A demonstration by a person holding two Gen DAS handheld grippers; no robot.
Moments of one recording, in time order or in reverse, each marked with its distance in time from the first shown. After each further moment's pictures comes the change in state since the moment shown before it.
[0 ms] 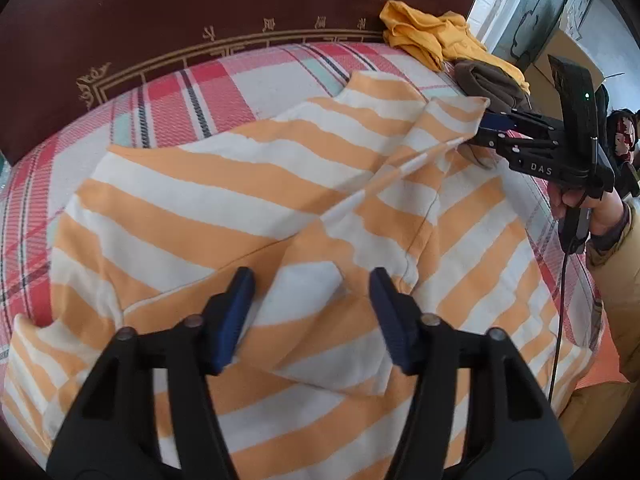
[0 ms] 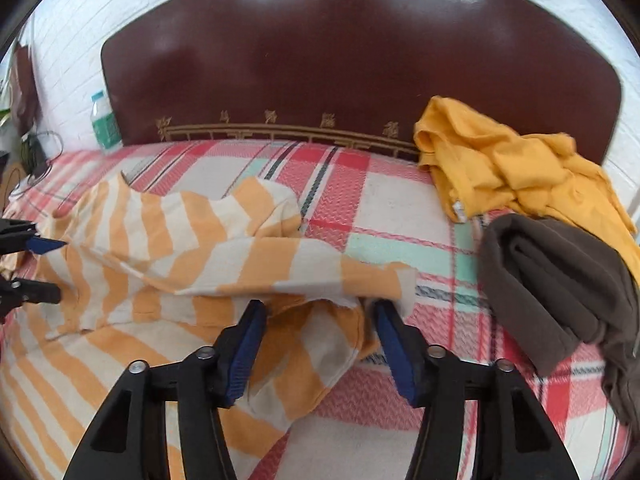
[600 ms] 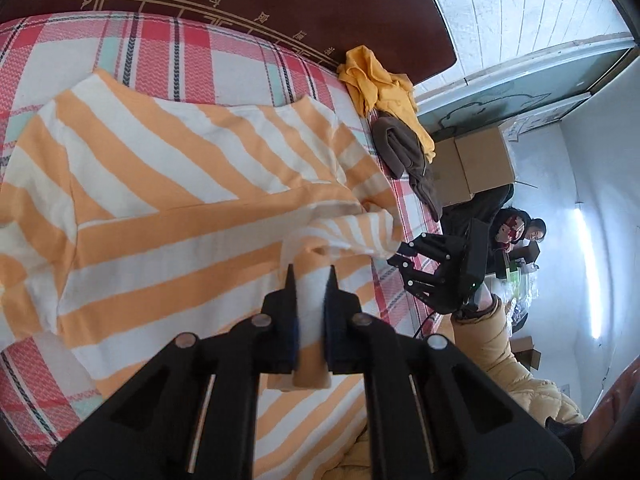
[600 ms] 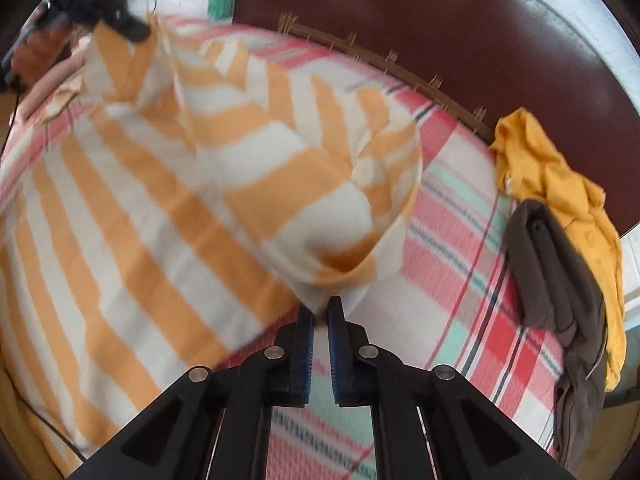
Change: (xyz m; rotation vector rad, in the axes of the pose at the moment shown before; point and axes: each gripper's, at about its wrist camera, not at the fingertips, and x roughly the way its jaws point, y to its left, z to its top) left arm -0.065 0.041 -0.007 -0.356 0.067 -0.502; right arm -0.061 0.047 -0.067 -0.406 0.210 0.034
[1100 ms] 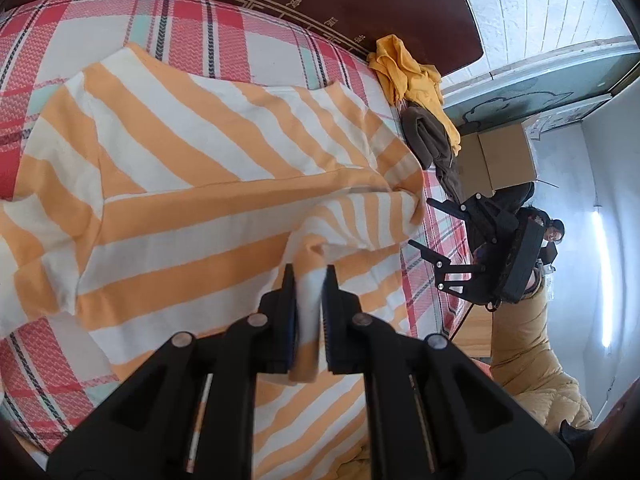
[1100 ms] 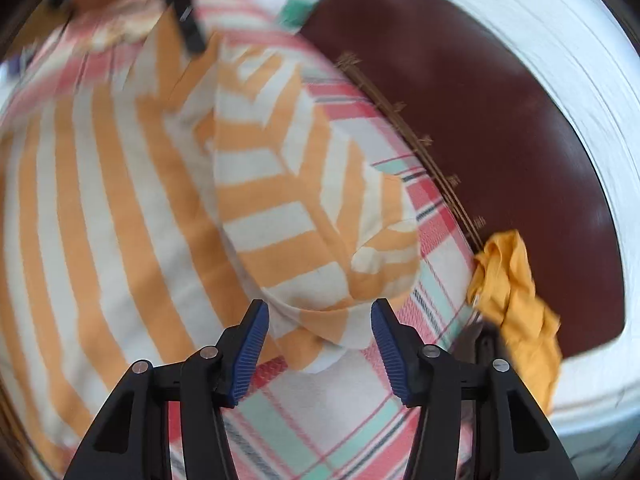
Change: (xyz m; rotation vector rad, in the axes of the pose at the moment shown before) left arm 0.003 0.018 -0.005 -0.039 0.034 0.069; right arm -0.017 0.042 0.039 -0.448 -0.035 -0.134
